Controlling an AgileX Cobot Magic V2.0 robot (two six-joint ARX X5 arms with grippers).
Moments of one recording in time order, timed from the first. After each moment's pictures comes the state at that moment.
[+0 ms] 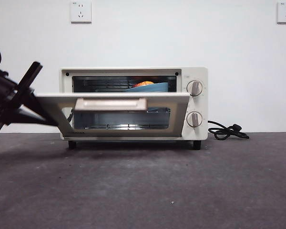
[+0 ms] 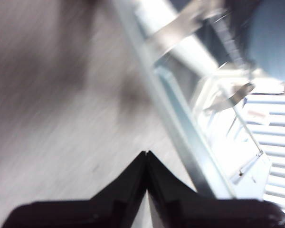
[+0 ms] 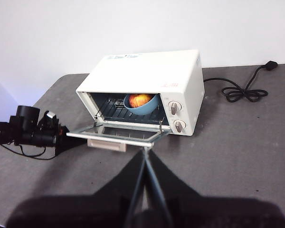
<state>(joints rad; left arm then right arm) 0.03 1.74 0.99 -0.15 0.88 -0.59 0.68 0.79 1.81 -1.35 0.23 0.31</state>
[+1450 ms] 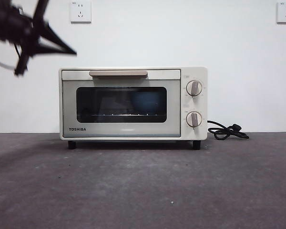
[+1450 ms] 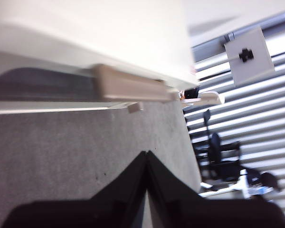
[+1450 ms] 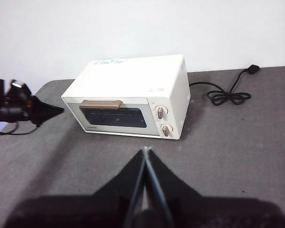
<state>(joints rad) 0.00 1.62 1.28 -0.29 1.00 -0.53 0.68 0.79 1.81 -1.35 0.29 0.31</state>
